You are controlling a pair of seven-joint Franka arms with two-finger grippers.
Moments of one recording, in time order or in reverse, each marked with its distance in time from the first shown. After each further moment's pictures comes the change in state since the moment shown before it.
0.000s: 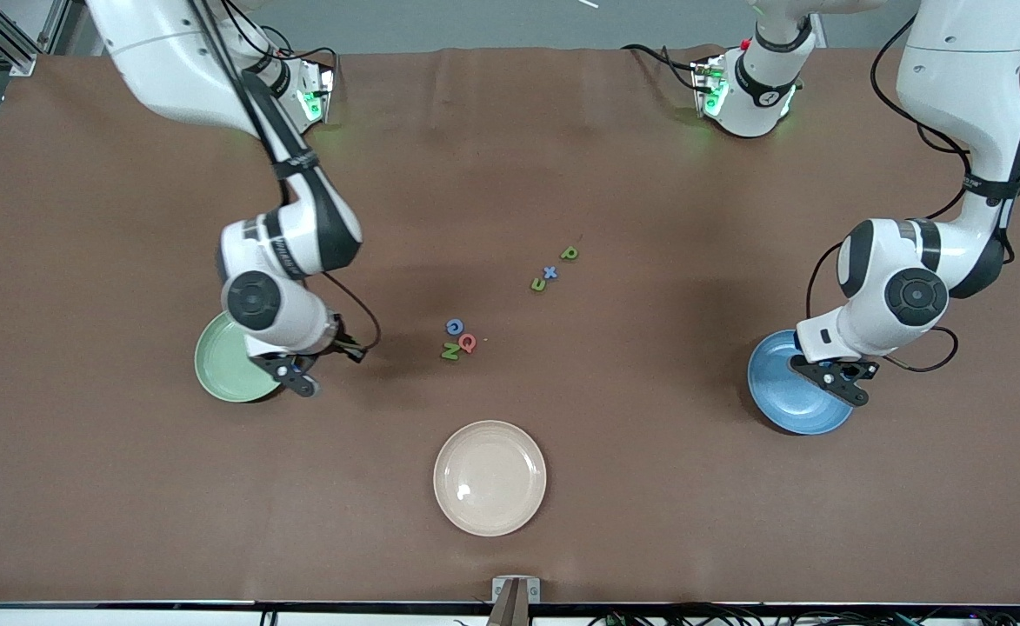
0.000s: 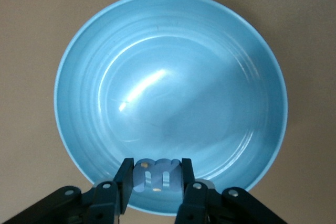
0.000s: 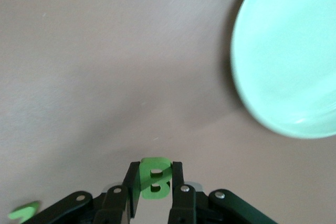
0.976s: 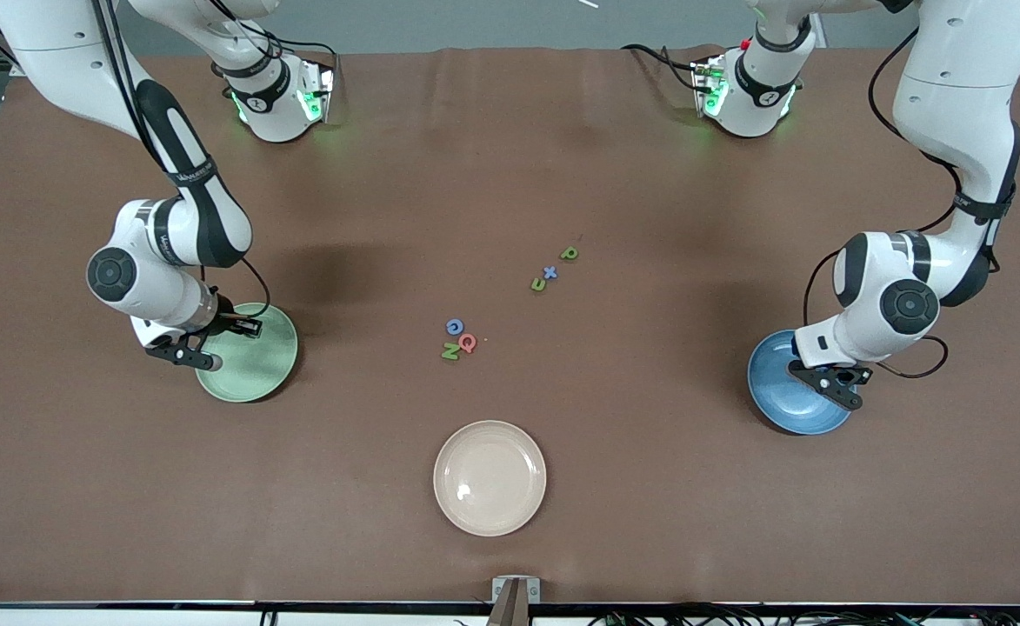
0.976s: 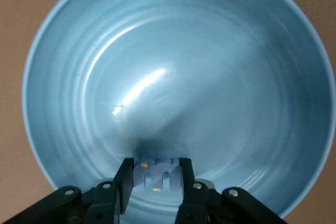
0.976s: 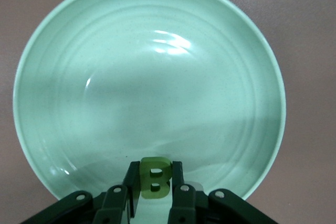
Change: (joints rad) left arm 0.034 0.082 -0.006 0.000 0.000 0.085 0.028; right arm -0.280 -0.094 0.000 -0.372 0.000 0.320 -0.547
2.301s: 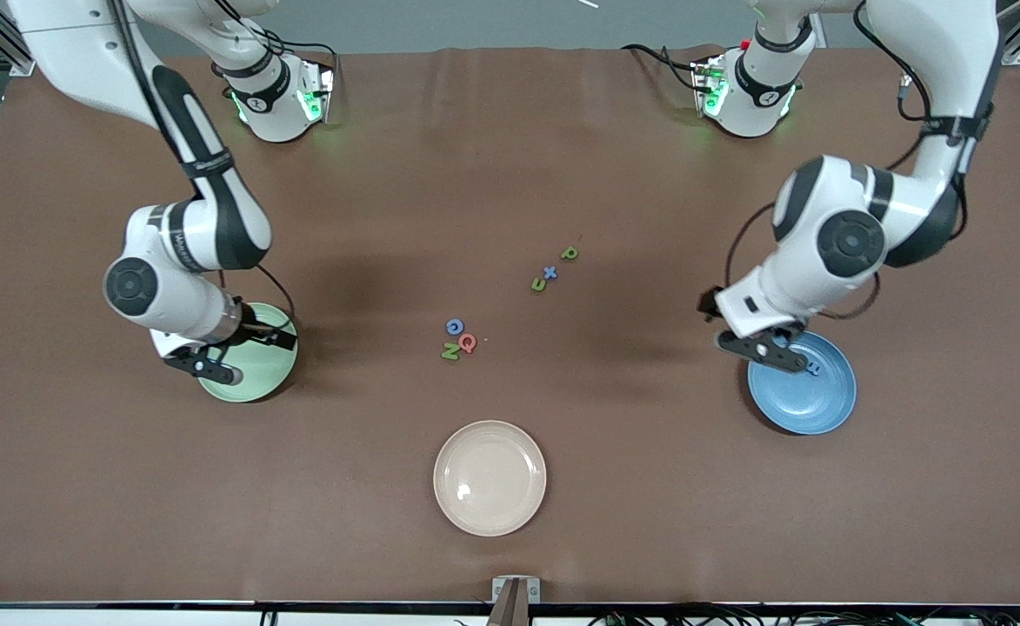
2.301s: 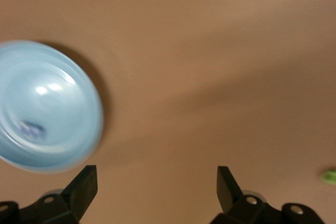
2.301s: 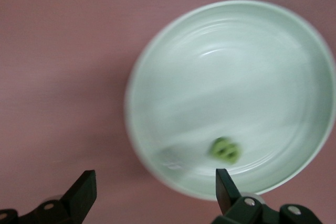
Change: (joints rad) left arm -0.004 -0.288 -0.378 0.075 -0.149 -0.452 -0.594; right arm 0.134 0.000 0.030 0.192 0.003 -0.201 0.282
